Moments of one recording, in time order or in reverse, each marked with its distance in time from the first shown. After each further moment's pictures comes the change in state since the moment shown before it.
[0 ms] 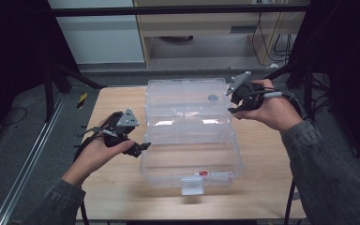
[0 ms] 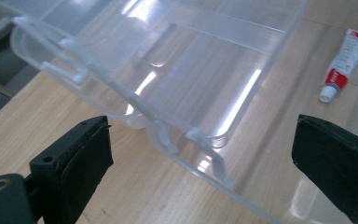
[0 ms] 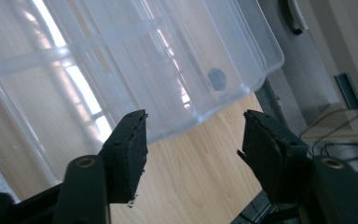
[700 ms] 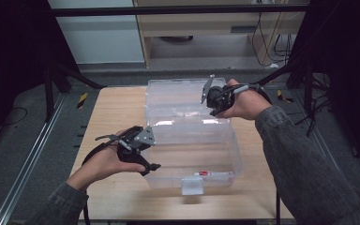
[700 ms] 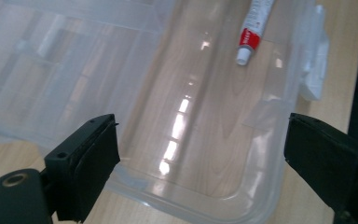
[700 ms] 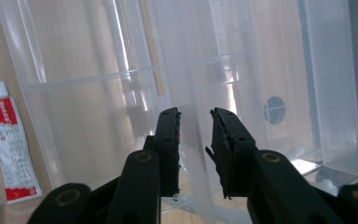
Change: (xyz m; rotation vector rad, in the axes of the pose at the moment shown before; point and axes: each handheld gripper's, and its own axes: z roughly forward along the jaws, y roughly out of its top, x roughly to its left) left arm -0.045 0.010 0.014 0.120 -0.217 0.188; right arm 0.014 0.045 0.054 0.085 0.236 -0.245
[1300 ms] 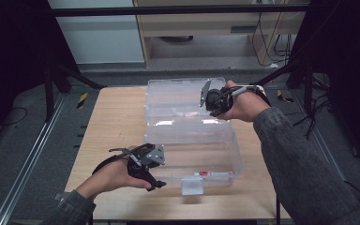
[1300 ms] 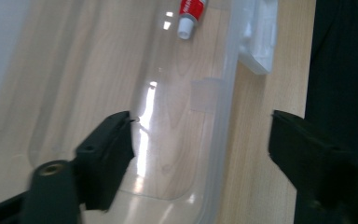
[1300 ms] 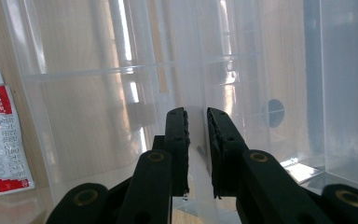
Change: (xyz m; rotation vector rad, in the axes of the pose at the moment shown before) left arm -0.030 -0.006 0.039 0.074 -0.157 0.045; right arm 0.004 0.002 0.003 0.022 -0.004 -0.052
